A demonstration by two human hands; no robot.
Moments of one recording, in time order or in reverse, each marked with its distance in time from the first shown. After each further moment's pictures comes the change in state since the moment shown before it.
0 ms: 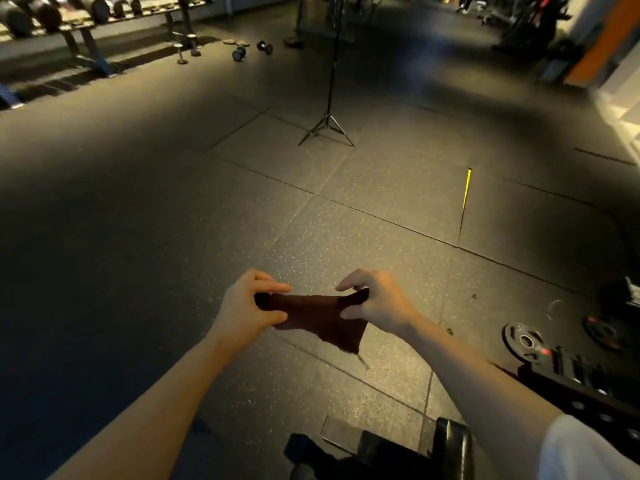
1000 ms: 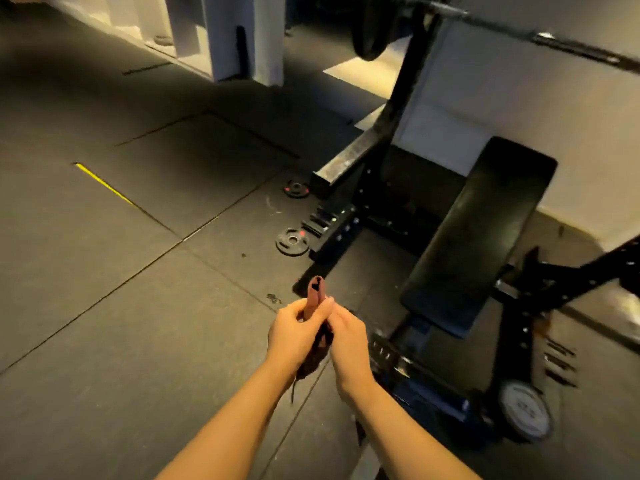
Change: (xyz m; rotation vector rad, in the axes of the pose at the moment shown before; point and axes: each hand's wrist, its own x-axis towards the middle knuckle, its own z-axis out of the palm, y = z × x) left_hand 0.282 0.135 0.261 -0.146 -1.272 0.124; right_hand 0.100 0.087 -0.068 0.953 1.730 0.989
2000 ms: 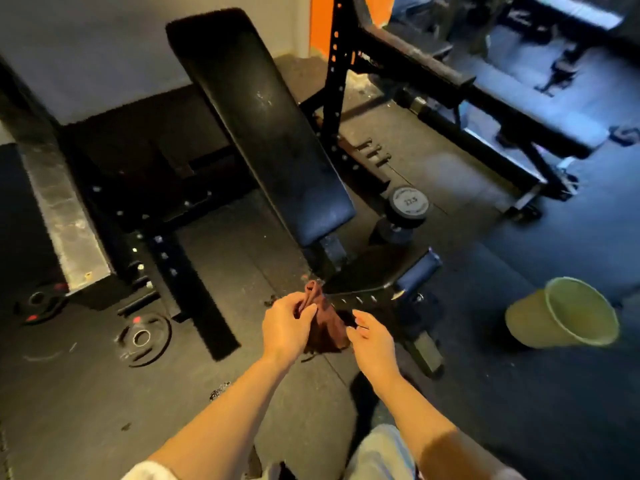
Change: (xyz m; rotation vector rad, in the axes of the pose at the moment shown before) left_hand 0.296 -0.027 0.091 0.771 -1.061 0.338; right_hand 0.180 0.113 0.014 0.142 1.103 0.504
